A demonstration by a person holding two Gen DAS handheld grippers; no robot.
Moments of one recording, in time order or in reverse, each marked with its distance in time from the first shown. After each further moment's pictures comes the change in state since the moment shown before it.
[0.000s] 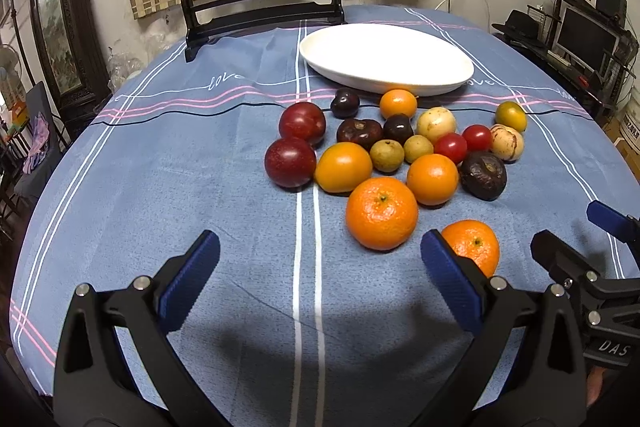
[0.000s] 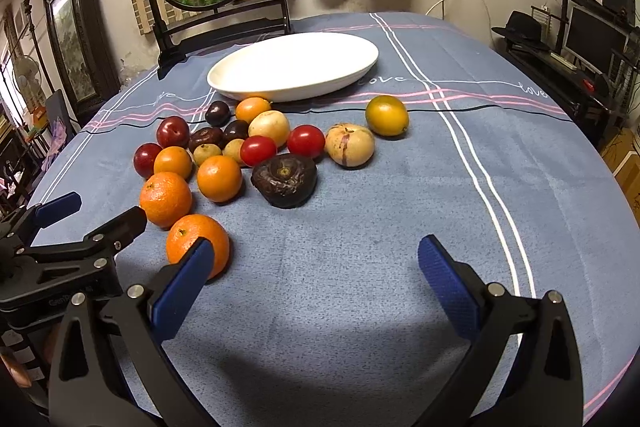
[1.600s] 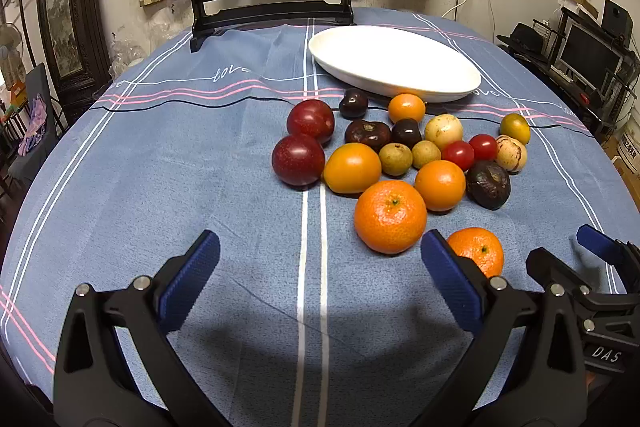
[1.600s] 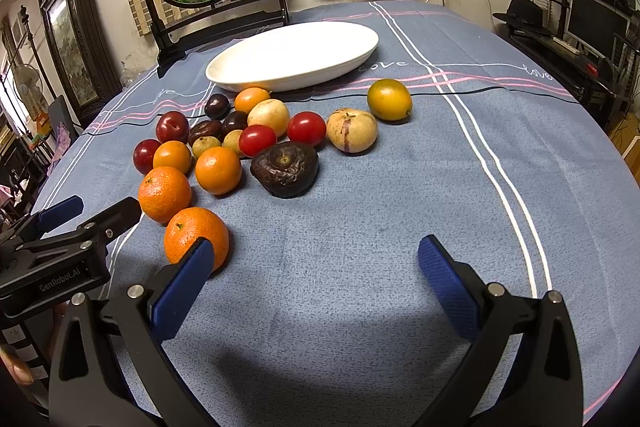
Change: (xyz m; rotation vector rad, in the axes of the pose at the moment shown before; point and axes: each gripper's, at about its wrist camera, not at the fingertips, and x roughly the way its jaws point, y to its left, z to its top) left arm 0.006 0.013 -0.001 -0.067 0.004 -0.027; right arm 0.006 -0.003 -0.004 0.033 0.025 0.024
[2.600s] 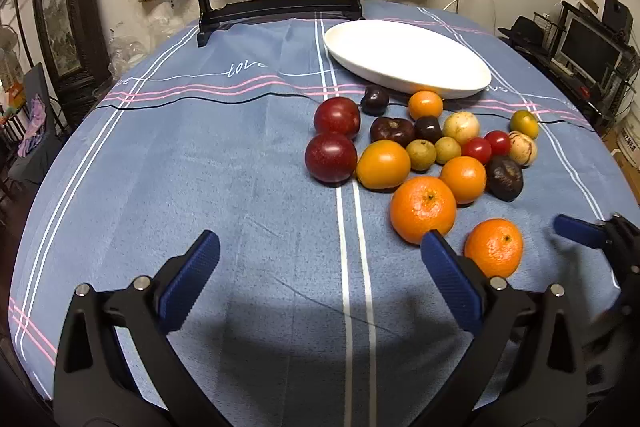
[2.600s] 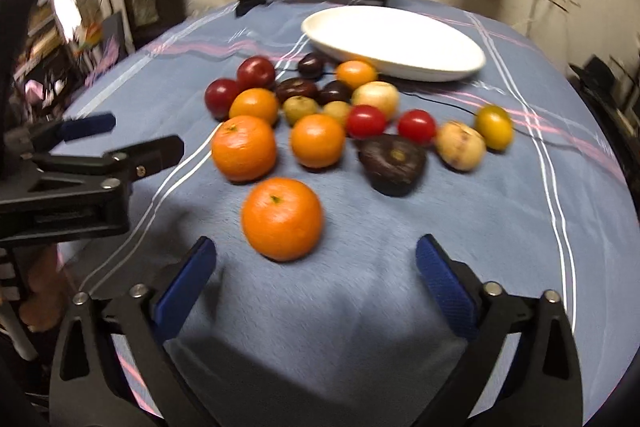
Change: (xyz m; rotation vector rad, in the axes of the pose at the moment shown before) left arm -0.005 0.027 0.006 0.019 0.034 -0.009; right arm 0.017 0.067 0.001 -0.345 0.117 0.108
